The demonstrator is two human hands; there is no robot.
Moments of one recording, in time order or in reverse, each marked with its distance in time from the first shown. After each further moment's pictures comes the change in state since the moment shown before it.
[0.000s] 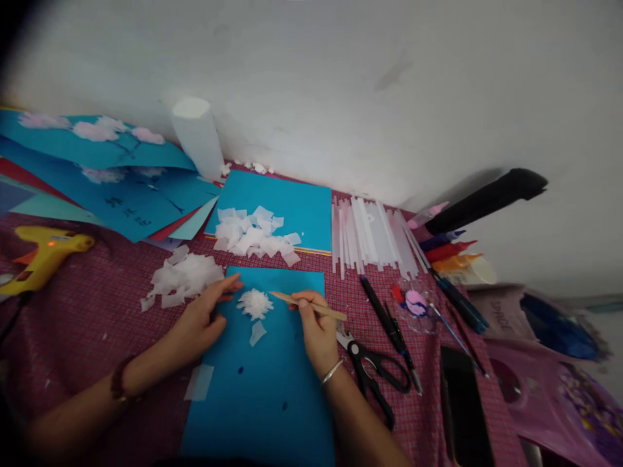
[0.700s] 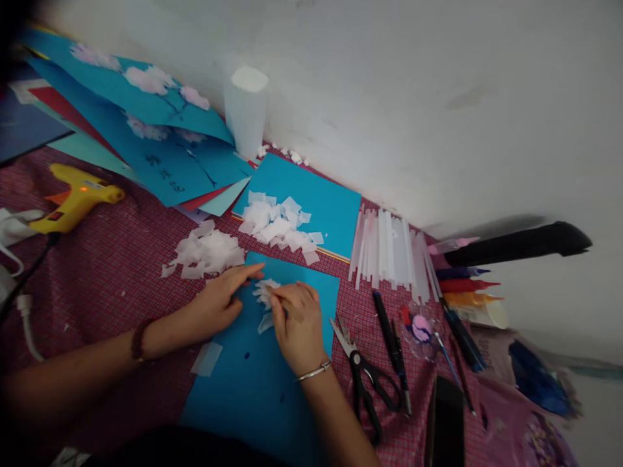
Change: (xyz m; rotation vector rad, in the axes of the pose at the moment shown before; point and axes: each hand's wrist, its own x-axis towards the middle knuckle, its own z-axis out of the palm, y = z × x) left_hand 0.000 0.003 0.001 -0.008 0.027 0.066; right_hand 0.010 -0.034 0.035 -0.699 -0.311 -0.589
